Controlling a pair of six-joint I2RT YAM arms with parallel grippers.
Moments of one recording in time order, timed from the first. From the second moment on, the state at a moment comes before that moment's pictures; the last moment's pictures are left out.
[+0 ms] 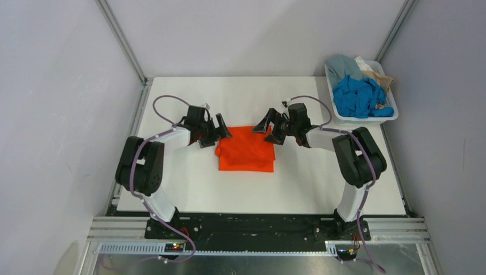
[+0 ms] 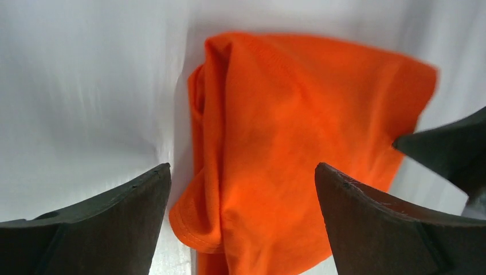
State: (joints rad) left arm -0.26 1.68 0.96 -0.12 0.26 -0.60; right arm 0.42 1.80 0.99 0.27 -0.55 0.90
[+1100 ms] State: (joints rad) left arm -0.17 1.90 1.22 -0.30 0.06 -0.45; right arm 0.37 1.24 0.88 -0.17 -0.22 0.71
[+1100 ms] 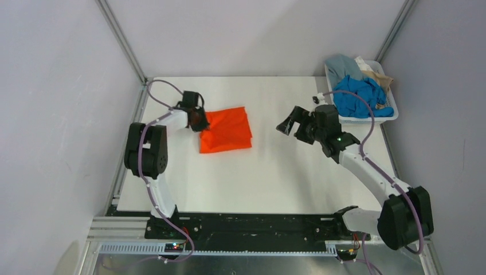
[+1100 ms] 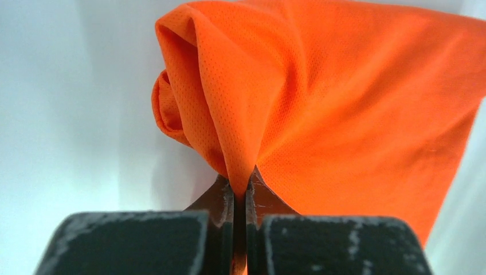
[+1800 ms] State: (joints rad) left arm 0.18 2.42 2.27 -0.75 0.12 0.18; right arm 0.27 0.71 0.75 -0.45 0.06 0.69
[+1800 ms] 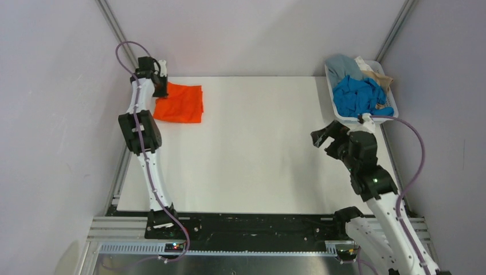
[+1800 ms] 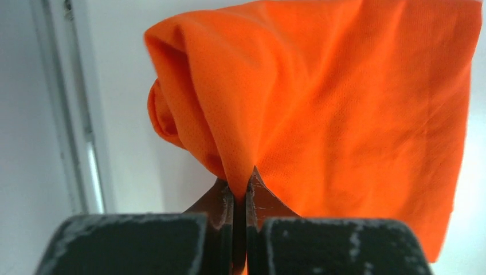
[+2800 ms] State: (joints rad) left arm 0.14 2.16 2.21 -0.81 -0.21 0.14; right arm 0.27 0.55 0.75 -0.67 0.29 0.69
